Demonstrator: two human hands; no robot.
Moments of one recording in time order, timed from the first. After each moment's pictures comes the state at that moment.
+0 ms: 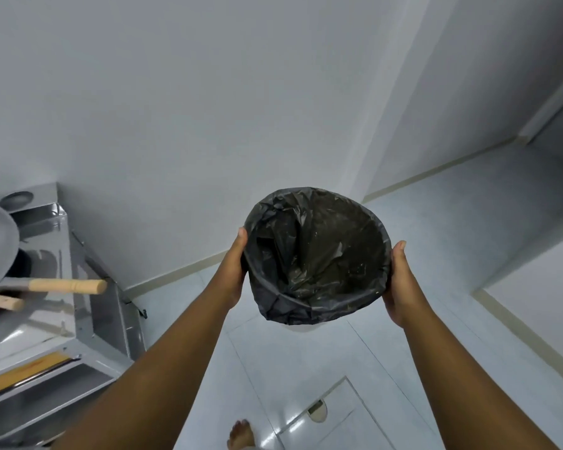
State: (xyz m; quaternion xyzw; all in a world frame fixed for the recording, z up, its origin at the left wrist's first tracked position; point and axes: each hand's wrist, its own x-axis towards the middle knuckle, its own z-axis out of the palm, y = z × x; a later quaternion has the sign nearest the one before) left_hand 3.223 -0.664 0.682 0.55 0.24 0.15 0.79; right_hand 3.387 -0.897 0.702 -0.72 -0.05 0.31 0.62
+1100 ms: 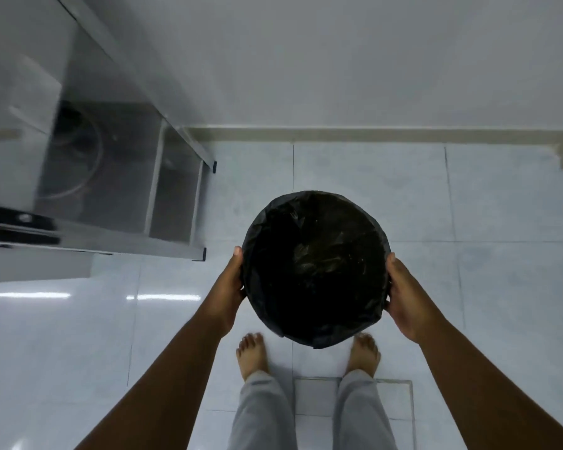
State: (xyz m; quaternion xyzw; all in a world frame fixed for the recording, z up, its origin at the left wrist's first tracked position) left_hand 3.212 -0.572 0.264 0.30 0.60 0.14 0.73; right_hand 3.497 -0.668 0.241 -0.65 -0.10 0.65 0.37
